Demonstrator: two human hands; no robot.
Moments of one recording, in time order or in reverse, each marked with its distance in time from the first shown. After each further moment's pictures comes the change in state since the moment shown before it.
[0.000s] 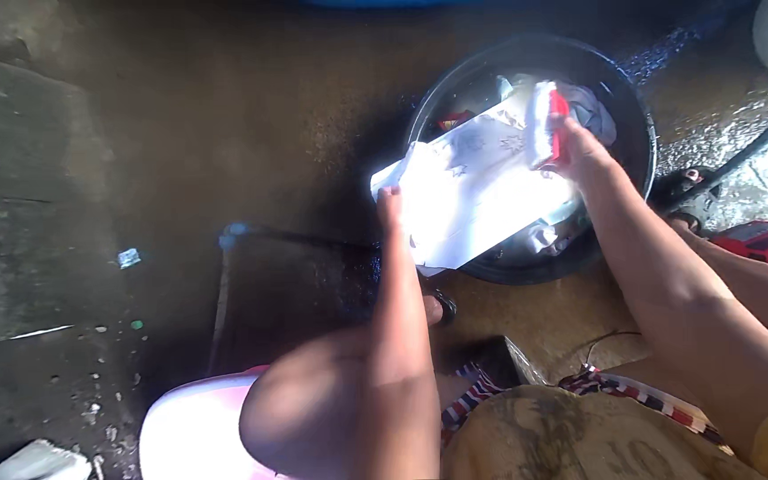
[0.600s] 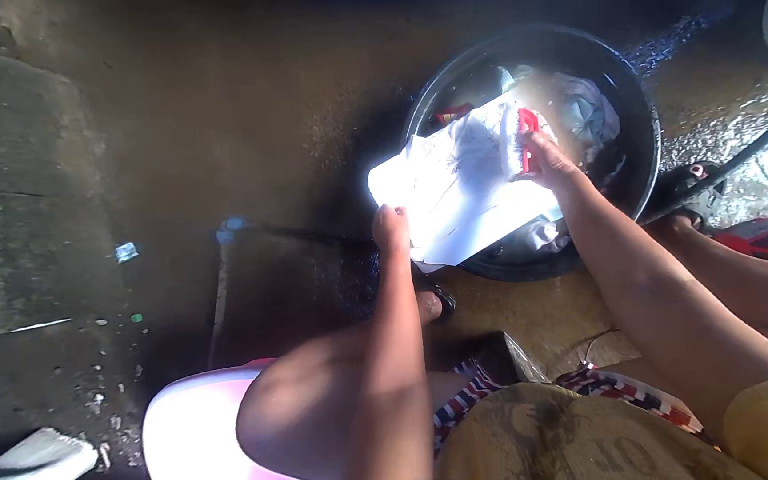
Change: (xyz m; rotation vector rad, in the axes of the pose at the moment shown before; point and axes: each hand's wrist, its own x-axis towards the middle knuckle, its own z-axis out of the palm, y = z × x) left_hand -0.024 -0.021 -0.014 0.463 -0.059 0.000; right_hand 0.019 0.041 0.021 -0.078 -0.050 0.028
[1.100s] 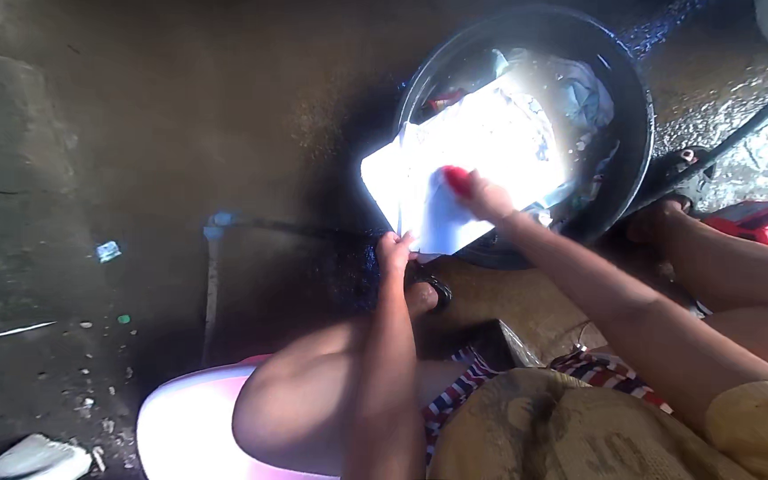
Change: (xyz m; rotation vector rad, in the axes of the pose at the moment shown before) left_hand -0.022 -0.077 0.048 -0.398 -0.176 -0.122; right_hand -0.081 0.035 0.105 -1.206 -0.077 0.010
